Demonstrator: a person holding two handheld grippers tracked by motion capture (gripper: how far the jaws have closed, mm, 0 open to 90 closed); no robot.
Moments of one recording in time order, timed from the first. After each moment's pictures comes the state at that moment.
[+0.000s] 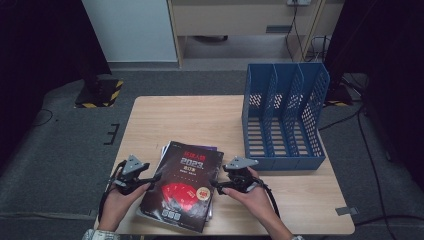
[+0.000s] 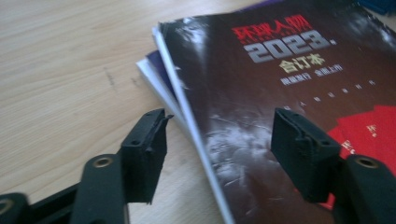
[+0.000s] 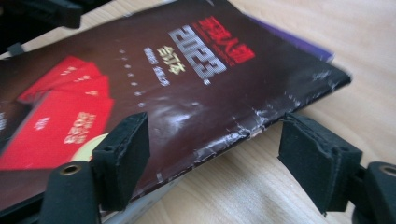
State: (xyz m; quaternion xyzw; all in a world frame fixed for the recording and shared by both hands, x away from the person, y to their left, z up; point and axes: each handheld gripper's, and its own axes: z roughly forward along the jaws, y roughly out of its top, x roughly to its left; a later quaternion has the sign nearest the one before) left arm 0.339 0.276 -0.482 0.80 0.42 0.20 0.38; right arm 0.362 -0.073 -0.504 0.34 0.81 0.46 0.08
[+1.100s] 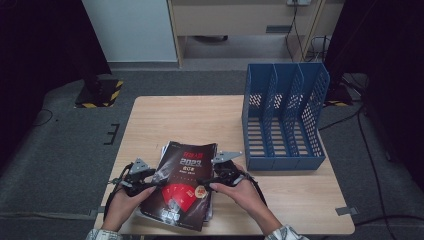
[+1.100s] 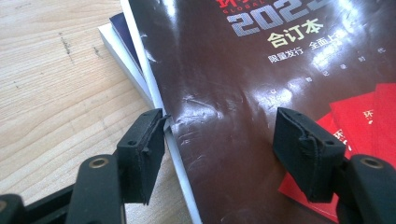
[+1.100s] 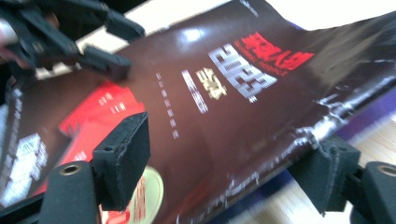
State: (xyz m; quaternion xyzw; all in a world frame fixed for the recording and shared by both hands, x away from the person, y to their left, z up) left arm 0.343 0.272 -0.500 0.81 0.43 0.15 0.37; right arm 0.376 -0.034 -0.491 0.32 0.83 0.46 0.03
